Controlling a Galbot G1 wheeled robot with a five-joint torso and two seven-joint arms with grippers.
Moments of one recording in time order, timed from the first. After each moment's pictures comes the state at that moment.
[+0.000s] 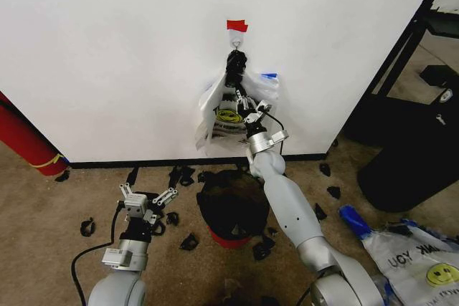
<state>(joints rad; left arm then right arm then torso) 1.55 -1.38 -0.54 -2.06 -0.10 -0.35 0.02 -0.50 1.61 0.25 1.02 0.89 0.36 -0.55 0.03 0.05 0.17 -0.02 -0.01</state>
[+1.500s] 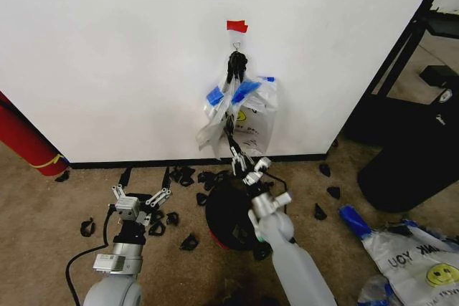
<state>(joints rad) 1.57 -1.36 -0.55 -2.06 -0.15 -0.42 0.00 -1.05 1.53 0.28 1.42 0.85 0.29 -0.74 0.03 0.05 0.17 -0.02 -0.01</state>
